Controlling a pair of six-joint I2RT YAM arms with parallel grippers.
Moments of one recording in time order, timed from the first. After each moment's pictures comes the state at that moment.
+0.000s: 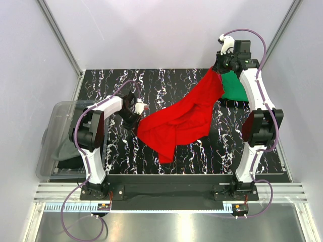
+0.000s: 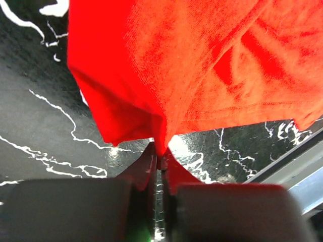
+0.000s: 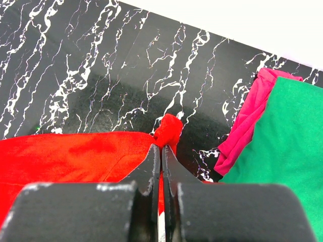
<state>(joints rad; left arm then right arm) -0.26 1.94 1.32 -0.91 0.42 0.28 0.04 2.00 2.01 -0.60 -0.38 -0.15</state>
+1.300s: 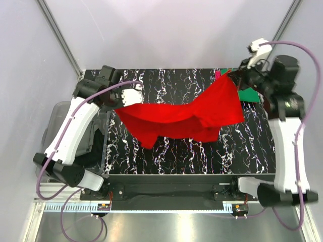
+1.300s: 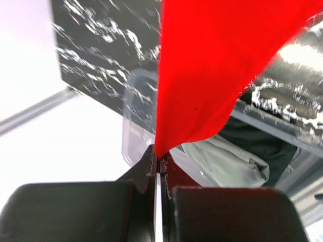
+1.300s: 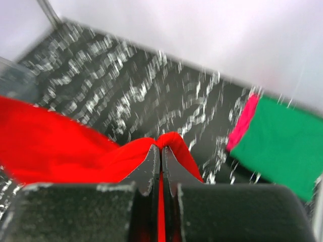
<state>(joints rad) -0.40 1.43 1.76 -1.36 -0.11 1.00 0.02 1.19 1.69 -0.70 -0.47 -0.09</state>
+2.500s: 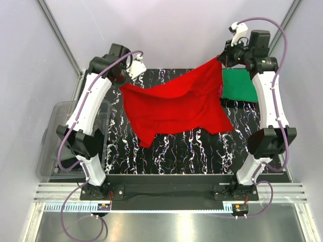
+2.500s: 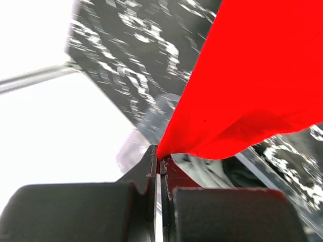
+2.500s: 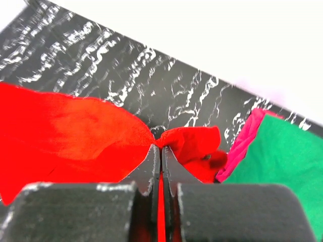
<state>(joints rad) -0.35 1.83 2.14 -1.32 -0.21 0.72 0.01 1.80 2.04 -0.67 -0.51 -0.16</state>
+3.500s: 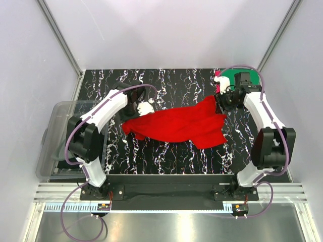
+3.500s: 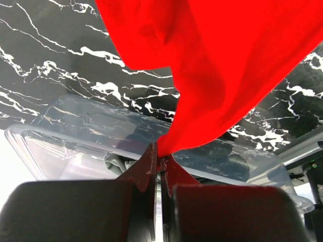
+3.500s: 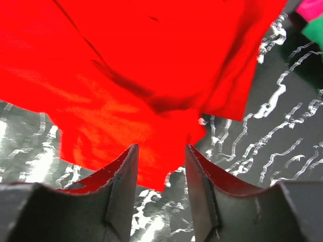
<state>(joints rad) -0.44 1.78 1.55 -1.26 -0.13 0.79 0.01 1.62 1.38 -0.82 -0.38 -0.45</state>
